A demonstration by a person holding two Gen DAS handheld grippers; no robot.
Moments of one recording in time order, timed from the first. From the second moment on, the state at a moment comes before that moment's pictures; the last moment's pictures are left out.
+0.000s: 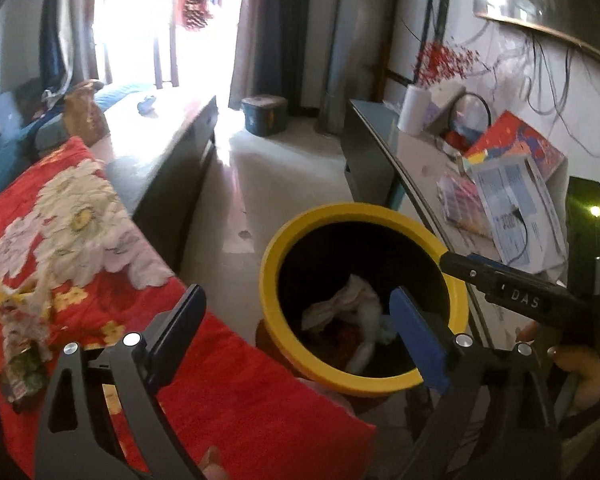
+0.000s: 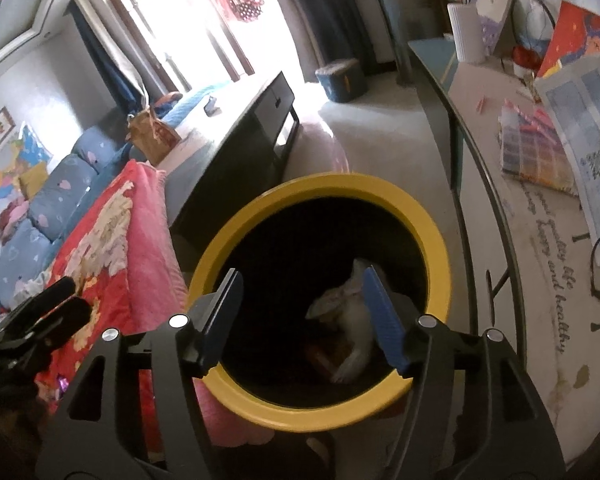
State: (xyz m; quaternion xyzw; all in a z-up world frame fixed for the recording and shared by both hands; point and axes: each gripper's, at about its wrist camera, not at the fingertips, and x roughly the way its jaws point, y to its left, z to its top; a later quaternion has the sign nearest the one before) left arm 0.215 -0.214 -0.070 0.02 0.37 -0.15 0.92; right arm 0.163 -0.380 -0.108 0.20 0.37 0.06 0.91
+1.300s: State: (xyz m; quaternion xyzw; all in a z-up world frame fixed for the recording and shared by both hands) left arm 0.162 -0.091 -0.029 -0.06 0.31 -0.05 0.95; right arm 0.136 -0.279 -0.052 0.12 0.32 0.14 0.93
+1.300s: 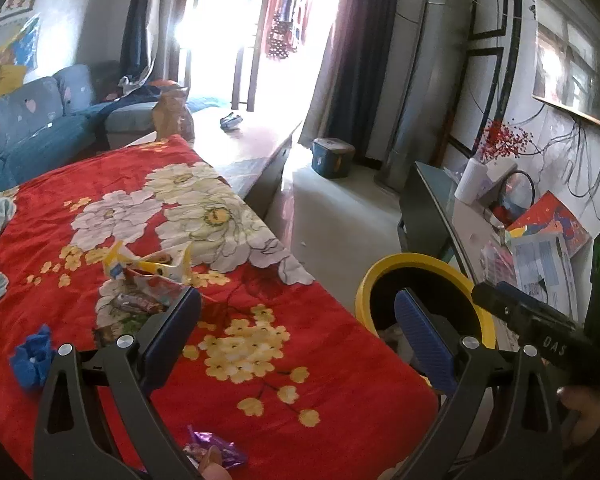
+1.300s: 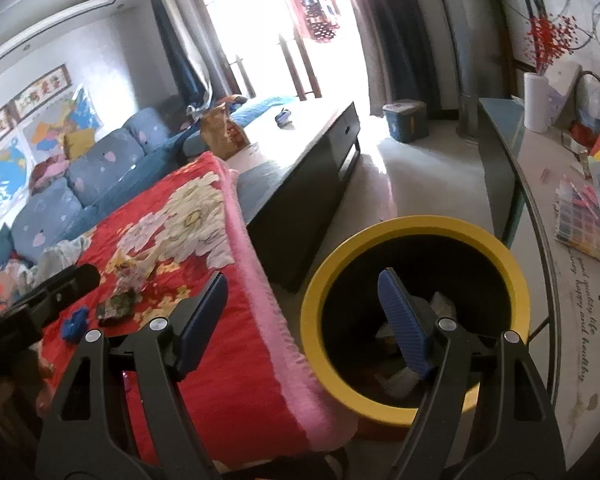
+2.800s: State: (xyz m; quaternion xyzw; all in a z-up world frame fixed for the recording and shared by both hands) left arm 0.140 0.068 -0.058 -0.16 0.33 0.08 0.93; right arm 0.084 -0.107 -0.069 0.02 0.38 0.35 0.85
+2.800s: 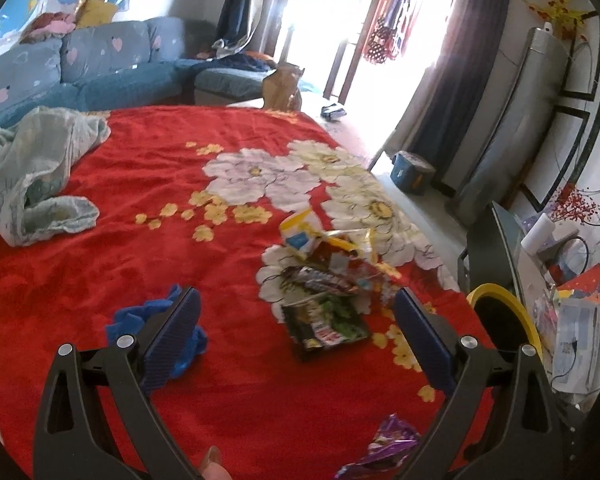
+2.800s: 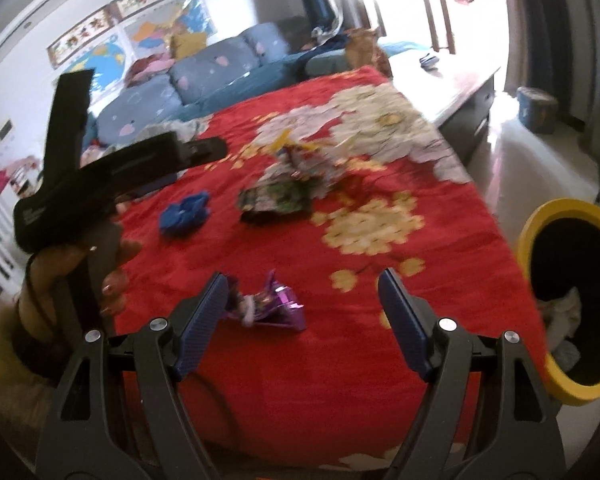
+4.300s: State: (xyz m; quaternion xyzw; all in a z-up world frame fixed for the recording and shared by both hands) left arm 0.166 0.079 -0.107 -0.23 0.40 -0.01 0.89; right arm 0.081 -0.063 -0.105 0.00 0.43 0.43 0.80
